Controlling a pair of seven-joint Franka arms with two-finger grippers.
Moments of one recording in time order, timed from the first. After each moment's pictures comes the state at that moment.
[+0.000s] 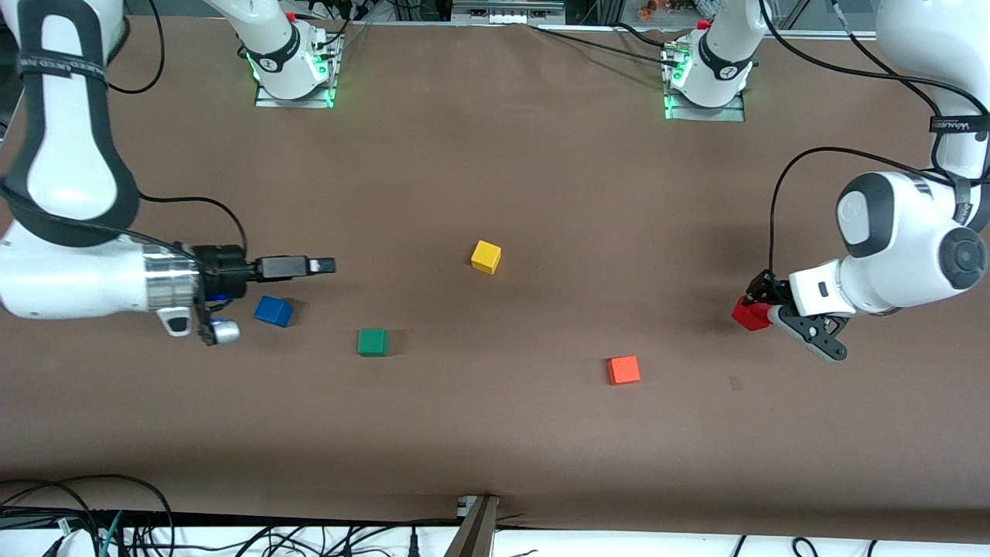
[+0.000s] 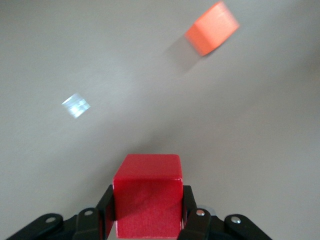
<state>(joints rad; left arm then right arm) 0.06 0.42 -0.06 -1.71 -0.28 2.01 0.75 0.17 0.53 -0.07 -1.43 1.03 1.61 -0.04</state>
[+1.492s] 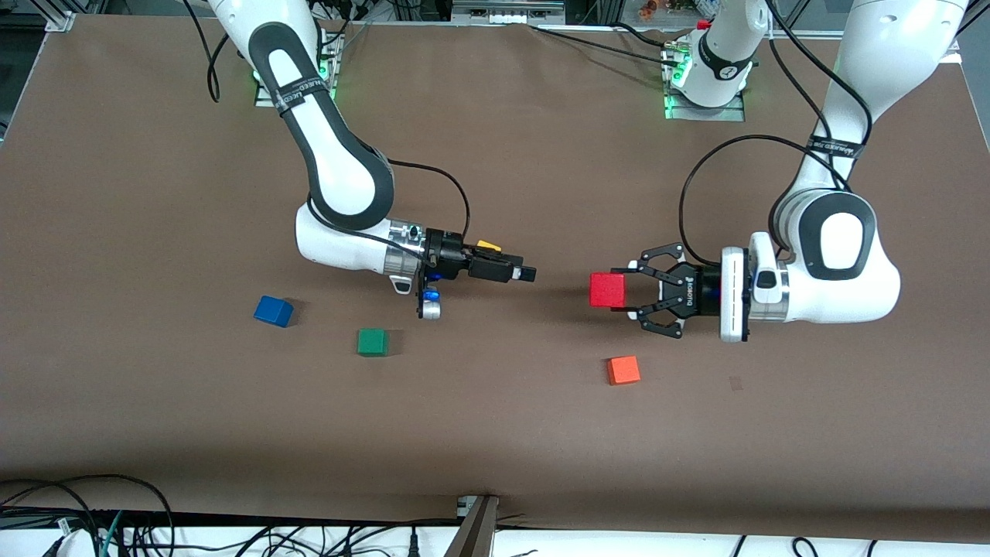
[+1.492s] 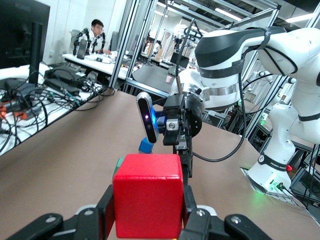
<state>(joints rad) 0.05 0.53 -0.22 -1.62 -1.31 1.82 1.76 0.63 0.62 -0.06 -1.55 1.75 2.23 -0.06</state>
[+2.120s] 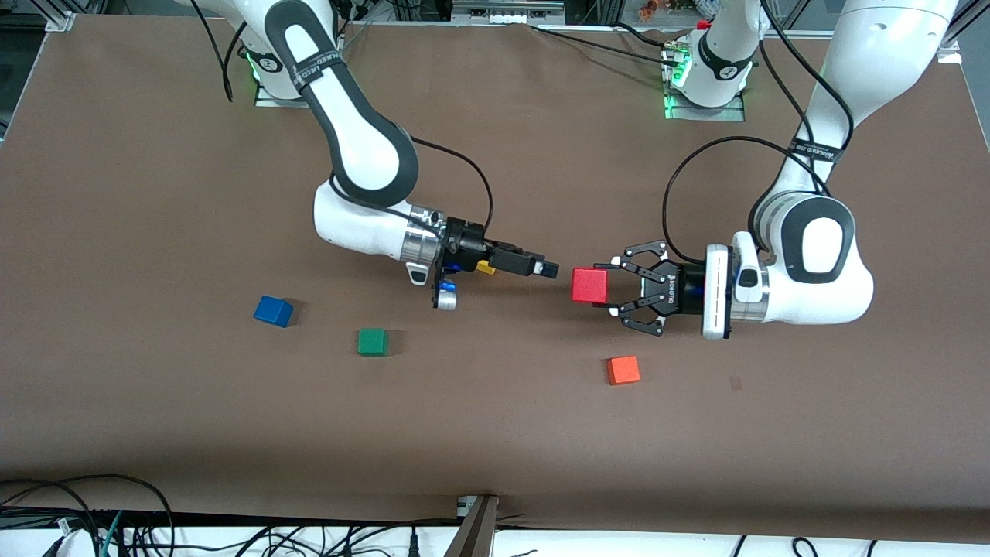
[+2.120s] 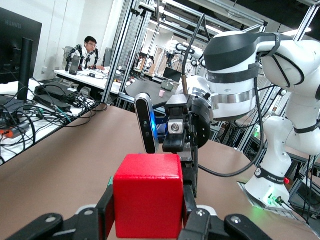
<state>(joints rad) 0.03 0.56 -0.24 -1.61 -1.38 1.81 1.78 0.70 0.61 -0.06 -1.48 1.80 2.36 -0.06</state>
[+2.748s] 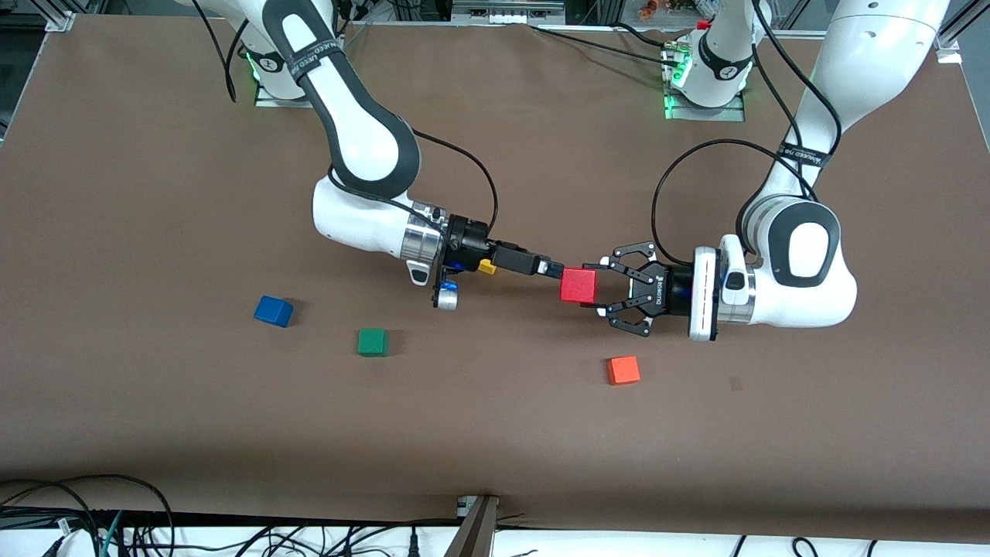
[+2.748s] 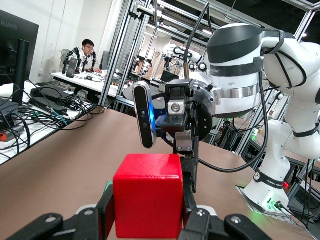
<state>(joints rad) 0.02 0.58 -0.24 -1.59 -1.40 1.81 1.78 0.70 0.62 -0.07 -1.44 1.80 2.38 -0.06</state>
